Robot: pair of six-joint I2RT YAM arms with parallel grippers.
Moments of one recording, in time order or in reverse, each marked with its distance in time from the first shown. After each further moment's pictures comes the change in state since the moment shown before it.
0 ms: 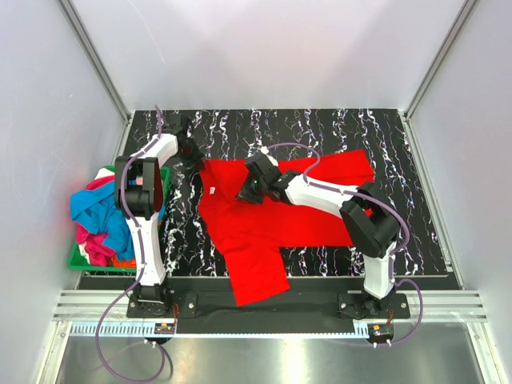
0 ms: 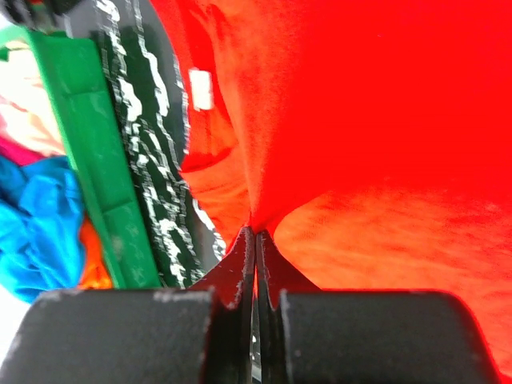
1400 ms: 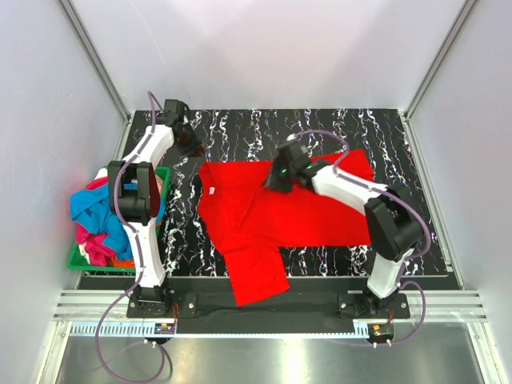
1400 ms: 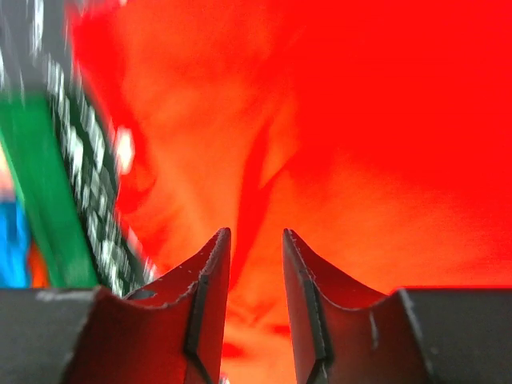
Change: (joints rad) left arm -0.010 -0.089 0.085 -0.082 -0.011 -0.006; right arm -0.162 -0.129 -0.107 -0.072 -0.049 -0.222
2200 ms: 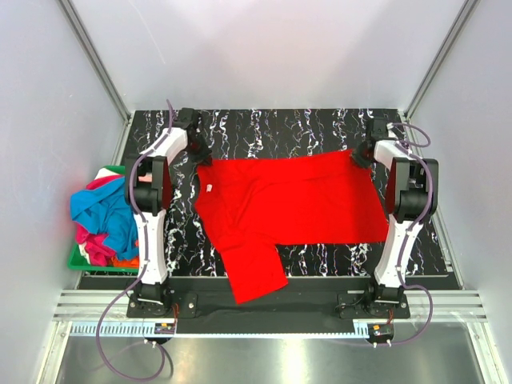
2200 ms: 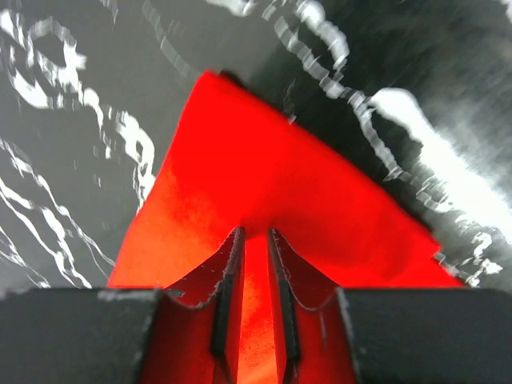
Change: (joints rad) left arm -0.053 0.180 0.087 -0.034 -0.043 -0.002; right arm -0.707 0.315 0.245 -0.066 0.155 -0.082
